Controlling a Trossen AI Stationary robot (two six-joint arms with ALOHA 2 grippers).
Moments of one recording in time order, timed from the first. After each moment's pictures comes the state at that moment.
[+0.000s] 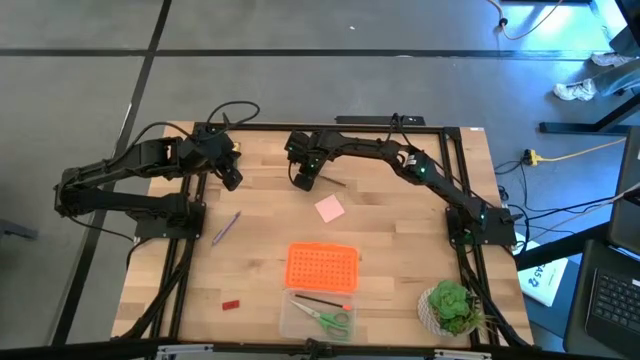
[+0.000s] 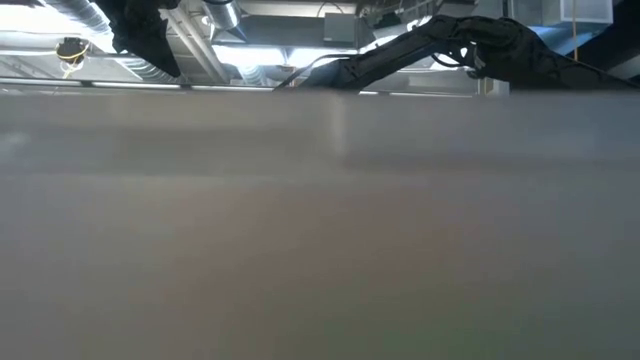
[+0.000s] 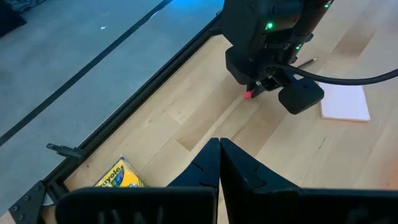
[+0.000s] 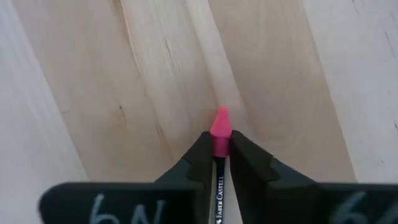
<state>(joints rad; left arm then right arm) 0.28 0.81 0.98 -0.96 -0.40 -0.26 -0.34 2.53 2.20 -0.91 0.03 0.02</state>
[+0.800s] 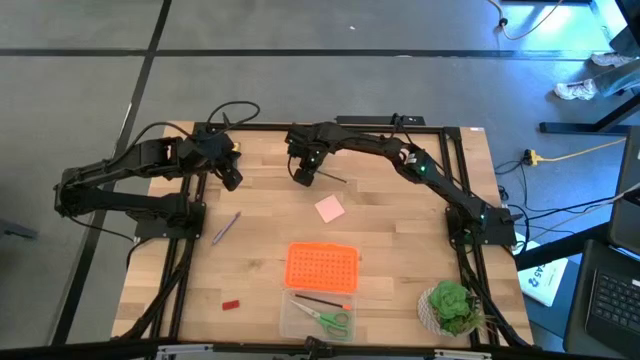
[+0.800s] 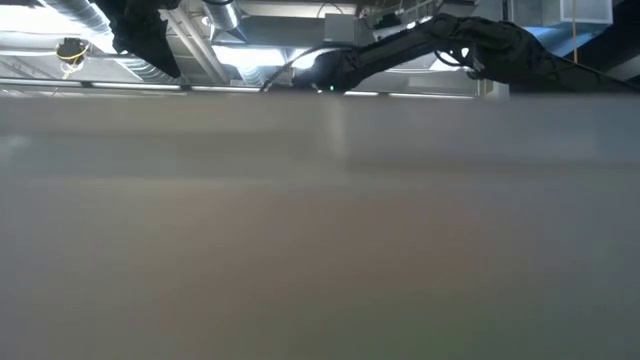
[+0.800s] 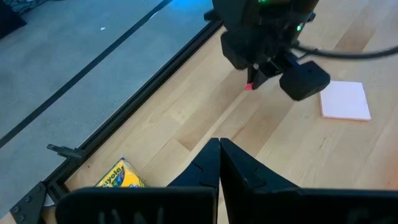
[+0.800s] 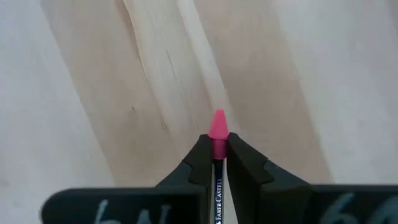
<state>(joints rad) 0.28 0.81 0.98 -0.96 -0.40 -0.25 -0.35 2.53 2.32 -1.02 -0.03 0.02</state>
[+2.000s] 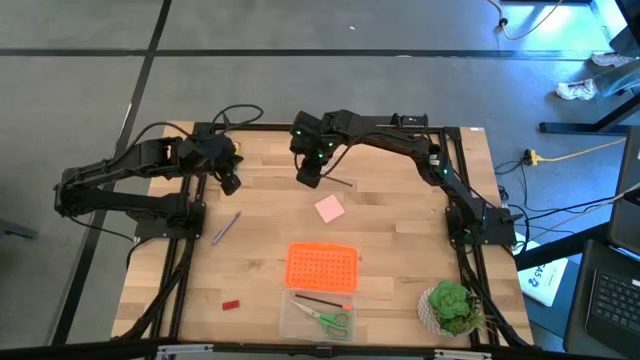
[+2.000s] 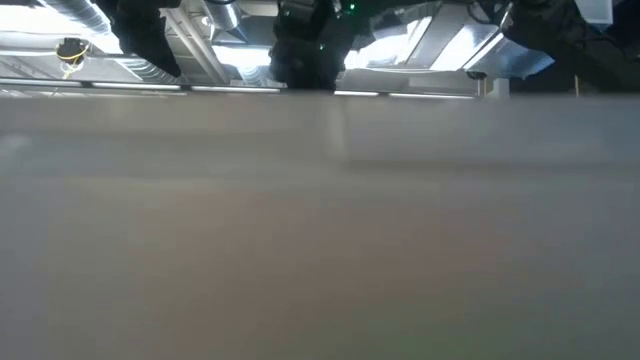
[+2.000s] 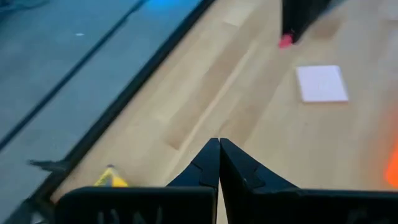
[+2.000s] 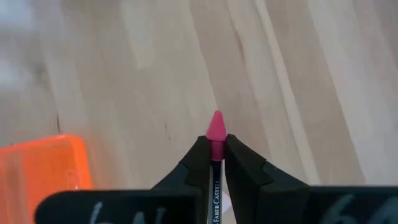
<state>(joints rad) 0.28 0.81 0.98 -0.96 -0.30 -0.16 -0.28 2.30 2.36 -1.20 -0.19 0.05</state>
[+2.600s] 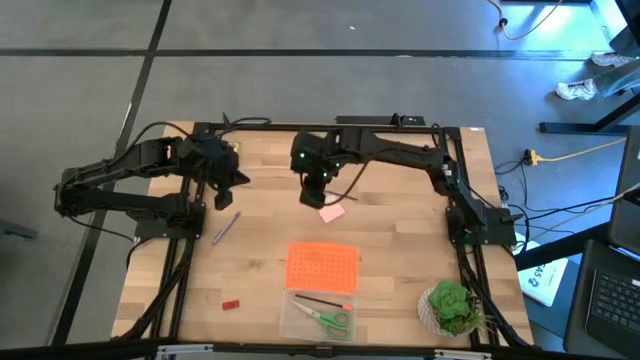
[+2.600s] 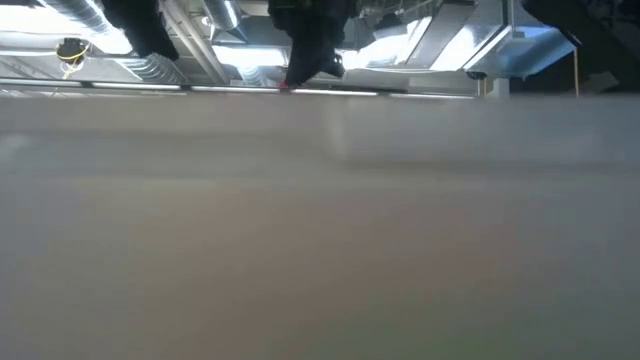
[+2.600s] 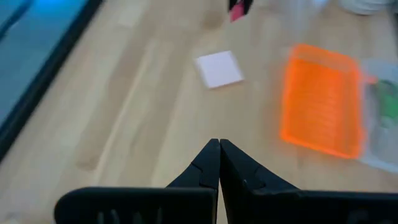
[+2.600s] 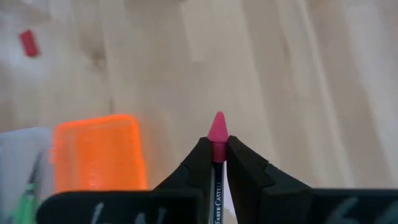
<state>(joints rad) 0.28 0.81 0.98 -0.94 0.08 -0.03 -0.11 2.20 2.36 -1.25 -0.10 0.13</state>
